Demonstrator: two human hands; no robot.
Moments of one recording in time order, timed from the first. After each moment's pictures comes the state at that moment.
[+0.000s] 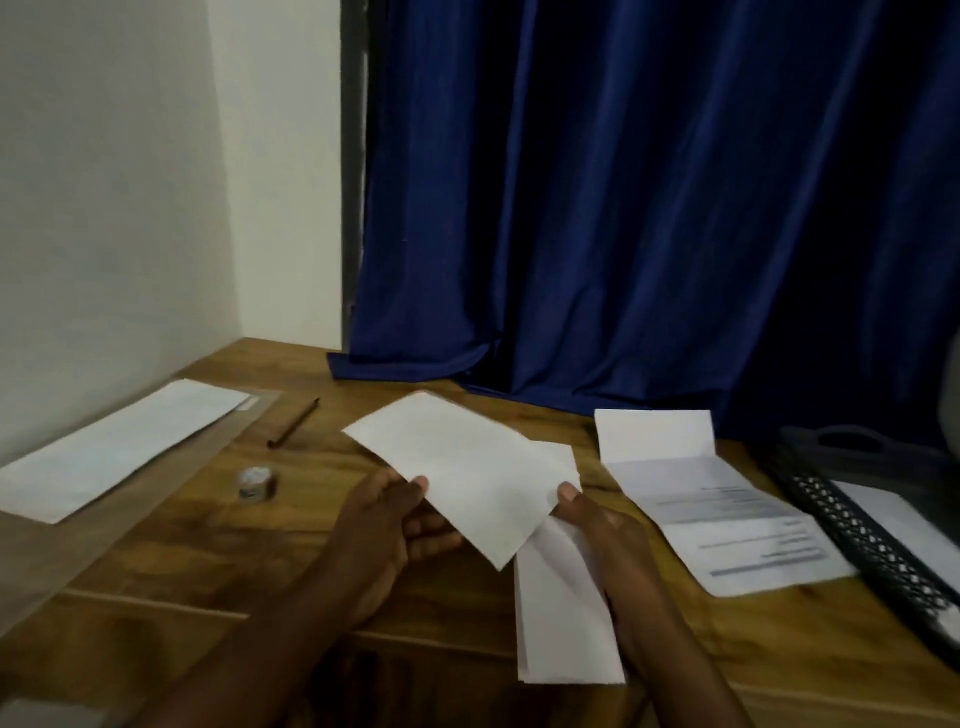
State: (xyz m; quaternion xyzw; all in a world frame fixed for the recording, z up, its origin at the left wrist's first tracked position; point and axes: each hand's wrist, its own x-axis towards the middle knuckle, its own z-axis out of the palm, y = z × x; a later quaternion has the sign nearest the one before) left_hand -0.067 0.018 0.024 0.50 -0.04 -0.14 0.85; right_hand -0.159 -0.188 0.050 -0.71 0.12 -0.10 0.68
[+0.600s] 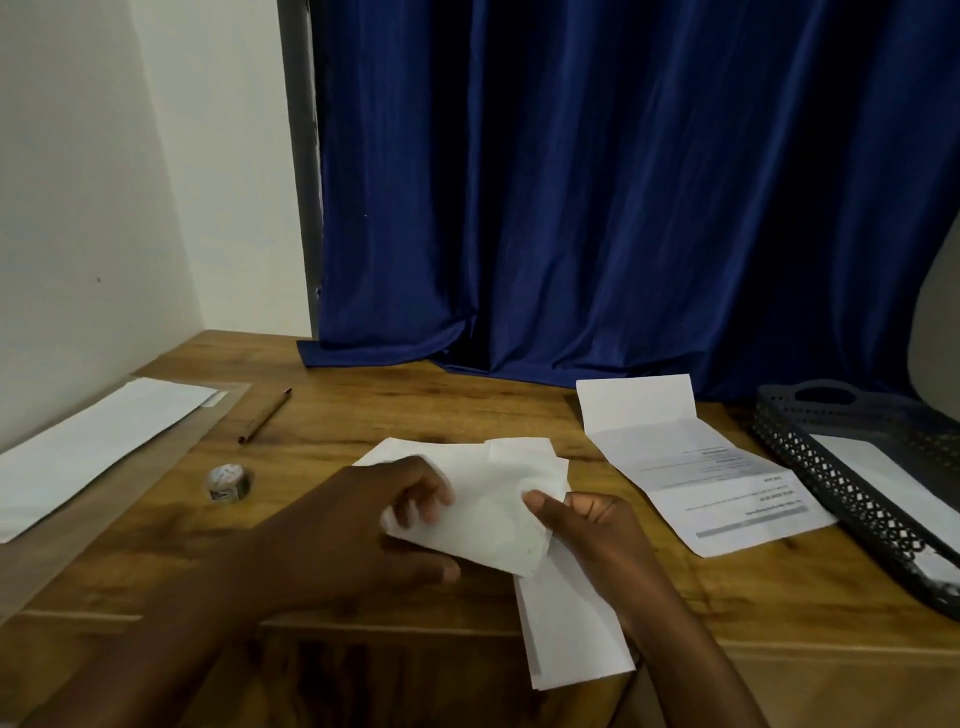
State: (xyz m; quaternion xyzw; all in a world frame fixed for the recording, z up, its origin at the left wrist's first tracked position) left_hand -0.081 0.060 0.077 0.87 -0.39 -0.07 0.28; right_hand -0.154 -0.201 0.023 -0.76 0.08 -0.13 0.63
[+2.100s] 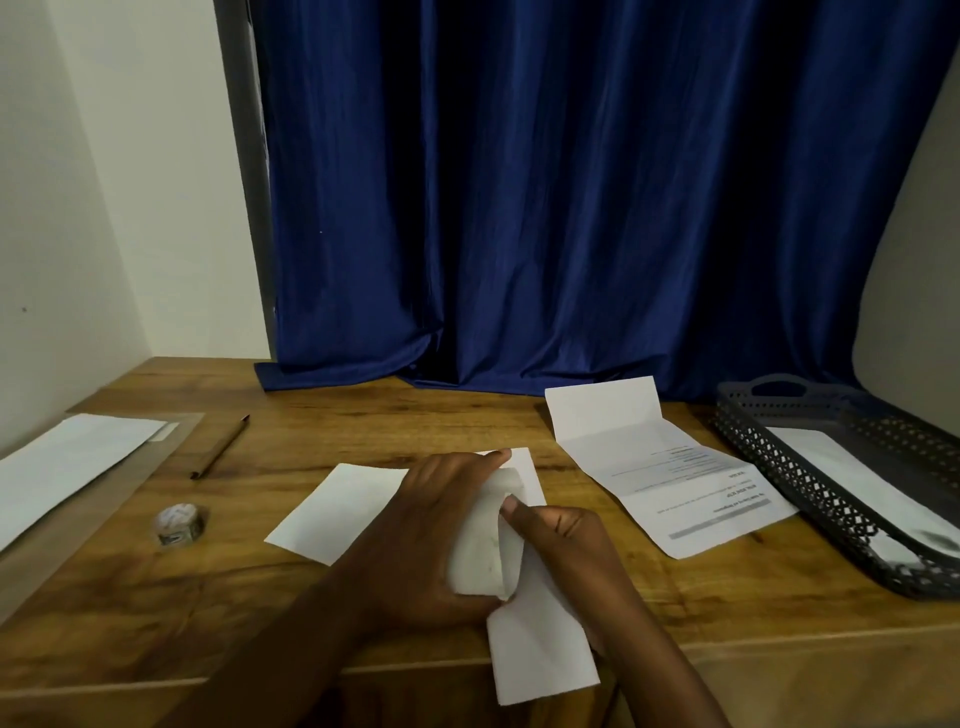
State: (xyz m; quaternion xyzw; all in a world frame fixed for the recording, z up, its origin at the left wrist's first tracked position) left_hand -0.060 -0.020 0.031 0.80 -0.52 0.11 0.27; right_hand -0.153 -0.192 0.024 -0.74 0.11 -0.14 0.65
